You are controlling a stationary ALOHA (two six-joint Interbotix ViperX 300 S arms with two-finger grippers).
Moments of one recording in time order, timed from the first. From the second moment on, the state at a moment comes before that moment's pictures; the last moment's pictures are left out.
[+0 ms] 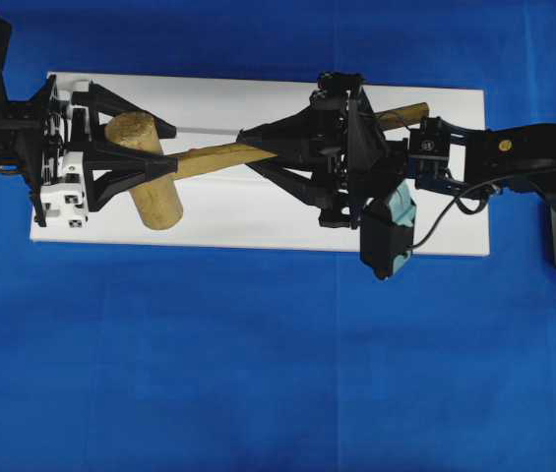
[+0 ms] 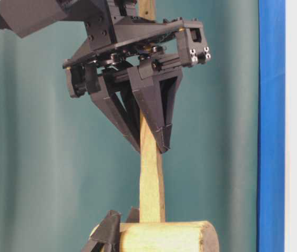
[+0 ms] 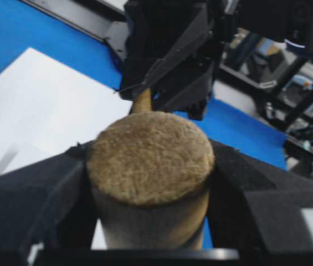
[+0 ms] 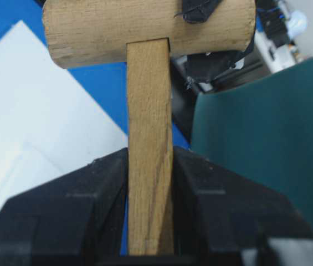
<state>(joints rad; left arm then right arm) 0.06 -0.47 1.03 -0.02 -0.48 -0.44 -0.04 -0.10 0.71 0.19 -0.47 -0.96</state>
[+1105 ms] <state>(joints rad) 0.07 -0.47 1.03 -0.02 -0.35 0.14 -0.04 -0.16 0.66 0.59 -0.17 -0.92</state>
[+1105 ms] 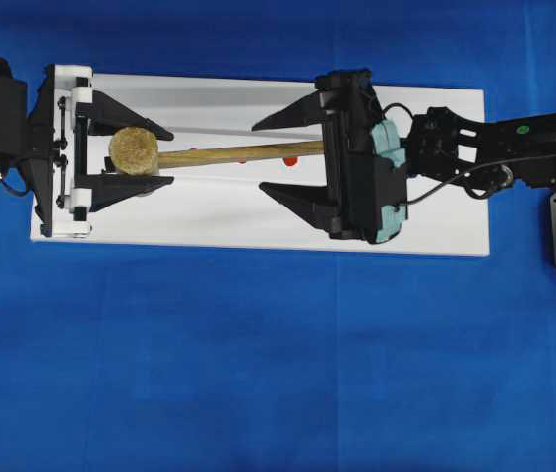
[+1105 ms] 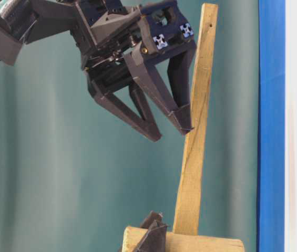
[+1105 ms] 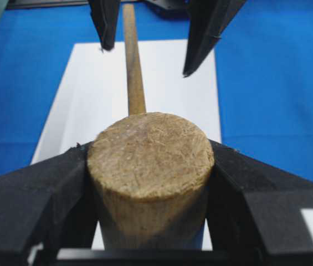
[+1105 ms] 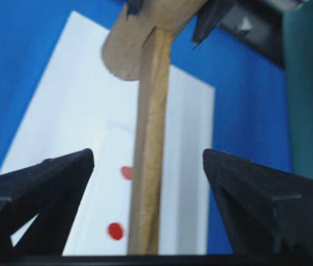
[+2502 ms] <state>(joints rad) 0.05 -0.47 1.03 -0.01 -0.35 0.16 -0.05 -0.05 0.65 0.63 -0.21 -0.82</state>
